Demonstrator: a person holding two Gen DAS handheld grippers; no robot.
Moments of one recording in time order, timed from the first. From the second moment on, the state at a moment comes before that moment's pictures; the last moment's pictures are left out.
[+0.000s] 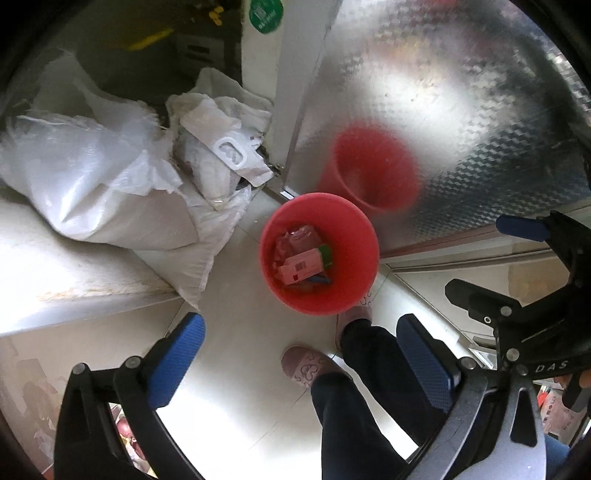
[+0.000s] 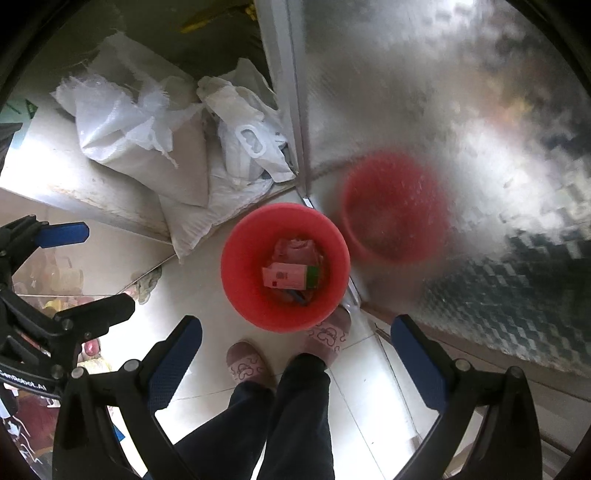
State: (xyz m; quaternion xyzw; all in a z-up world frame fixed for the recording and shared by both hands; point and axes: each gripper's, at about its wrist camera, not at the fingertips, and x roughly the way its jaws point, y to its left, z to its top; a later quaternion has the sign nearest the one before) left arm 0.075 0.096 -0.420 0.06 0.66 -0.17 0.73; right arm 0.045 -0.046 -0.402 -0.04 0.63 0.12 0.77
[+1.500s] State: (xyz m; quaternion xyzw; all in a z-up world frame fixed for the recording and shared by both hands) left arm 0.086 0.076 -0.027 0.08 0.50 -0.20 0.84; right arm 0.017 -0.080 -0.035 -0.03 0.45 0.09 0.89
